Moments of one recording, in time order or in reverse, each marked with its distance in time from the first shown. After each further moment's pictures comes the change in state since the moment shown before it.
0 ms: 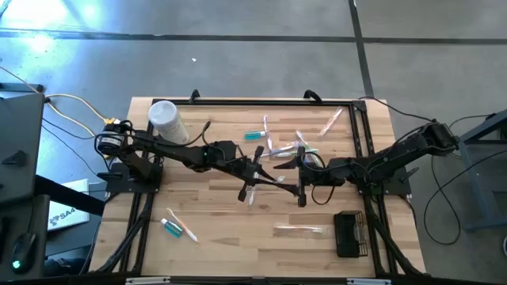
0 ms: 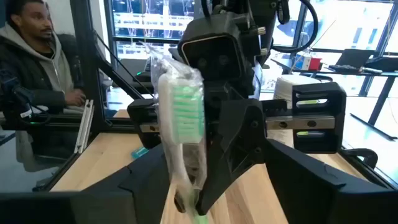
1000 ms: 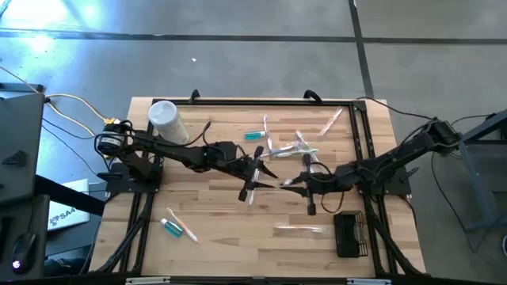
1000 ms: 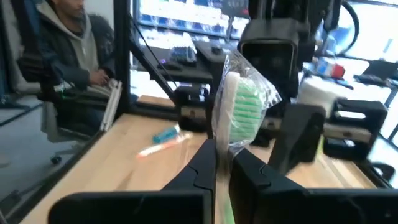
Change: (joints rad) left arm 0.000 -0.001 0.001 -0.027 -0.023 -0.086; right arm 0.108 -0.090 -0.001 -0.152 0.044 -0.058
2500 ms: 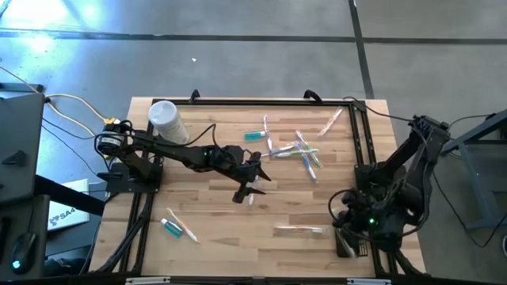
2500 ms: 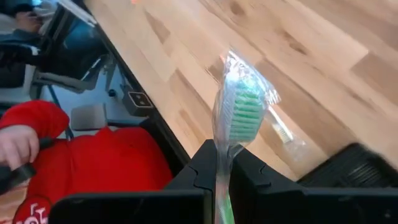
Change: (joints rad) left arm 0.000 -0.001 0.000 -0.295 -0.002 -0.016; right arm 0.582 0.121 0.643 -1.519 0.108 1.822
